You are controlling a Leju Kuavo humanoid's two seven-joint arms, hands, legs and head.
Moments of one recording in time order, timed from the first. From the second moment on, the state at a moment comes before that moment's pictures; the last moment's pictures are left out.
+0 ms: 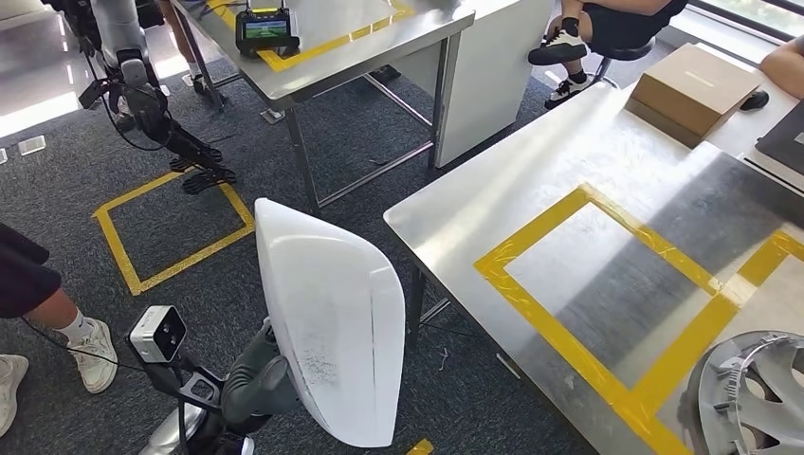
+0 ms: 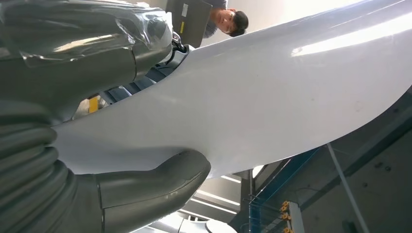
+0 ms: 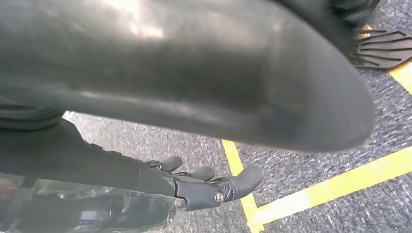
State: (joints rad) left arm -0.06 0.20 -0.65 -1.64 0.92 -0.68 -0.34; right arm -0.02 -0.16 1.00 -0.29 -0.76 -0.05 0.14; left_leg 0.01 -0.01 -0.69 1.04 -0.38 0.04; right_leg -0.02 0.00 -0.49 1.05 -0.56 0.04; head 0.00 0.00
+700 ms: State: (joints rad) left arm -0.06 0.20 -0.64 -1.65 0.91 -0.68 -0.35; right arm -0.03 -0.15 1.00 -0.29 -0.77 -0.05 0.14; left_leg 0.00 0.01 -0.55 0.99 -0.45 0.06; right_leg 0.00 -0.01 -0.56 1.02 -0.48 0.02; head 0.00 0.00
